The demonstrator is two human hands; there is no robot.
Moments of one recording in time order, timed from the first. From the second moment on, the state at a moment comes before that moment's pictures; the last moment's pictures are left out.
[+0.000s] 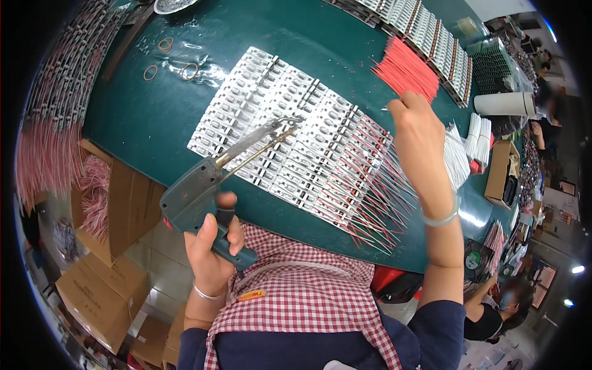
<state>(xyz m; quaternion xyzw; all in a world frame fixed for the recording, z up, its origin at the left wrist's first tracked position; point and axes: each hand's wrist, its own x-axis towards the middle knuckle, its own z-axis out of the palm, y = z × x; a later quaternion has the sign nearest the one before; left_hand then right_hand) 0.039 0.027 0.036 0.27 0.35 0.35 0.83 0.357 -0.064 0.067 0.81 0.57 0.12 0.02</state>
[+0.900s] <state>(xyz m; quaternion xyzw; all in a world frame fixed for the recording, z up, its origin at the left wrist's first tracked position) 0.039 0.022 0.025 0.78 0.33 0.25 0.46 0.272 -0.051 0.000 0.74 0.60 0.06 -0.31</state>
